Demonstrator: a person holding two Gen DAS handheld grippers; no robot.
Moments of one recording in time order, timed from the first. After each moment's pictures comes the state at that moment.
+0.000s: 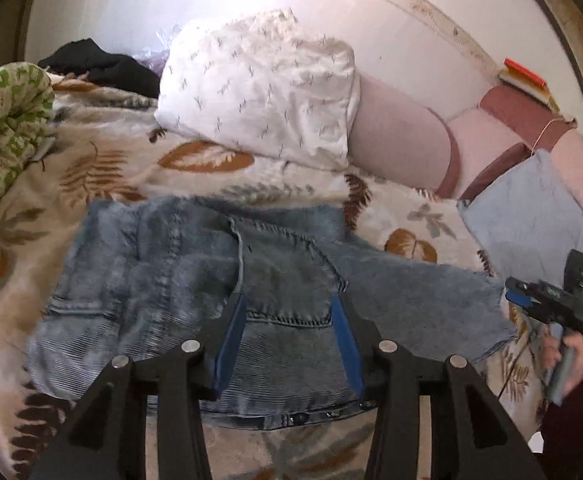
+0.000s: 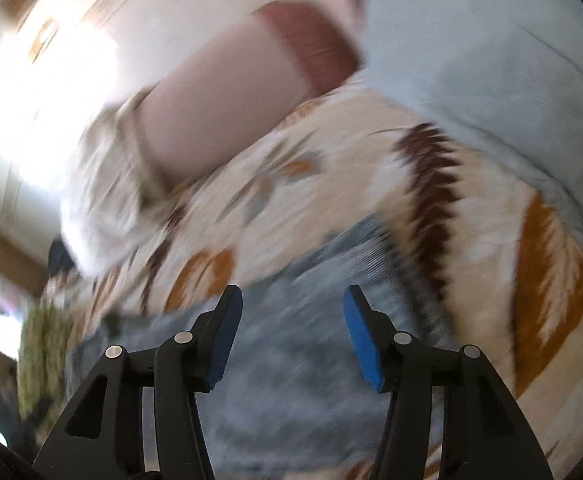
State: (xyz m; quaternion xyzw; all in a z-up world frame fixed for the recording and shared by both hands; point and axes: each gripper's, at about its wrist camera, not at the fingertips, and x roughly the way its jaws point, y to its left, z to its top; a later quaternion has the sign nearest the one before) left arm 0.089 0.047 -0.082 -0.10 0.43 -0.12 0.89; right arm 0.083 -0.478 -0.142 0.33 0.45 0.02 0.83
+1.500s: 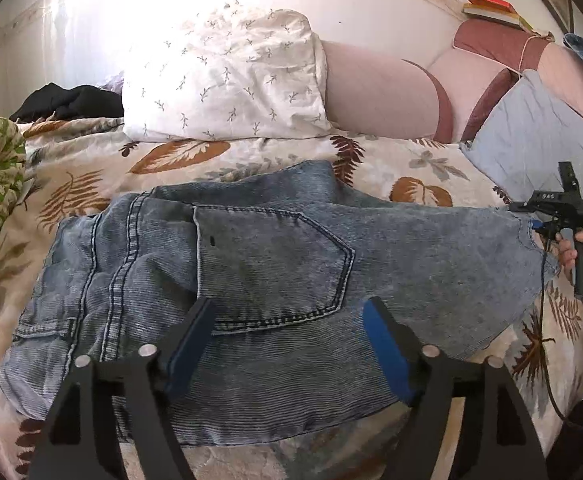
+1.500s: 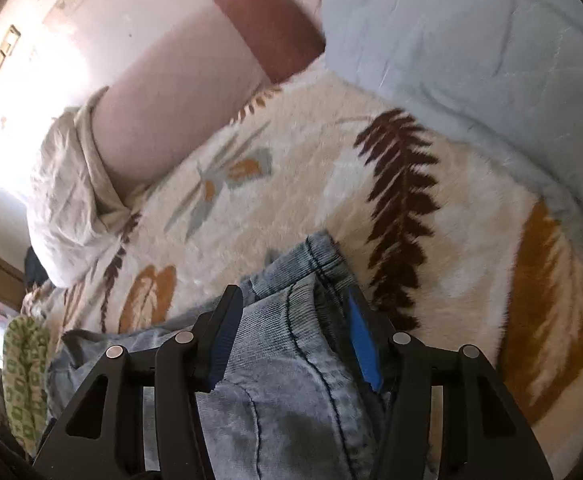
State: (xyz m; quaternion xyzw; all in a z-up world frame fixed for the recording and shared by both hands) left arm 0.075 0.007 -0.114 0.03 0.43 -0.13 0.89; right arm 0.122 -0.518 -0.199 0.35 0.48 -0.03 0.81
